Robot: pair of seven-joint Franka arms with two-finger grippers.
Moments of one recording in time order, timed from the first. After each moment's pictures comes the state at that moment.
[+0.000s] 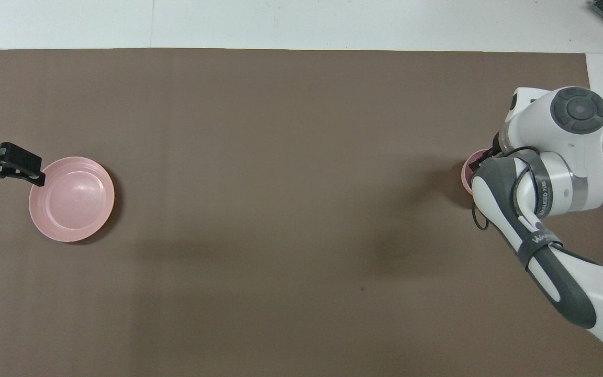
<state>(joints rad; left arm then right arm) 0.25 0.11 -0.27 -1.46 0.01 1.40 -0.05 0.03 0.34 -0.04 -1.84 -0.23 2.22 -0.43</state>
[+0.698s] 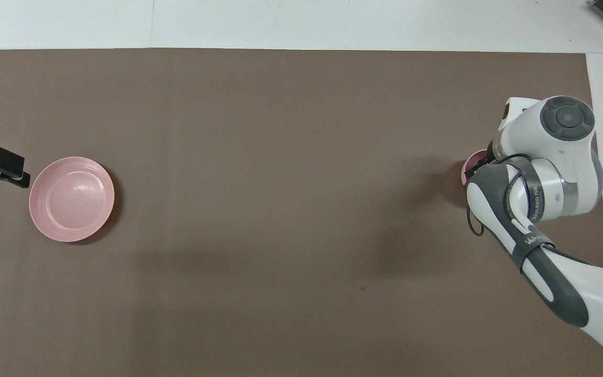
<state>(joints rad) 0.25 0.10 -0.27 -1.42 0.00 1.36 -0.05 0.03 0.34 -0.04 -1.88 -0.23 2.24 -0.43</state>
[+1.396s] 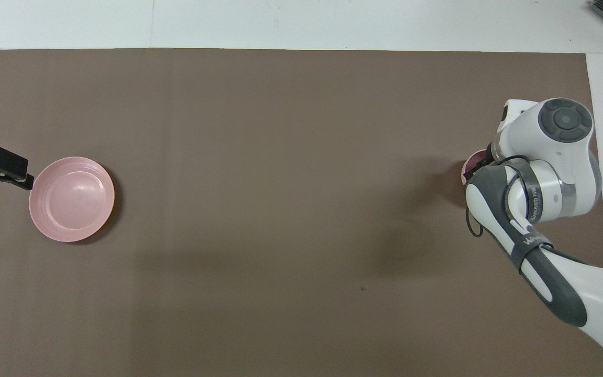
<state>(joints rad) 0.22 0.10 -0.25 -1.42 0.00 1.35 -0.05 0.03 0.34 -0.04 -1.88 -0.23 2.24 -0.43</state>
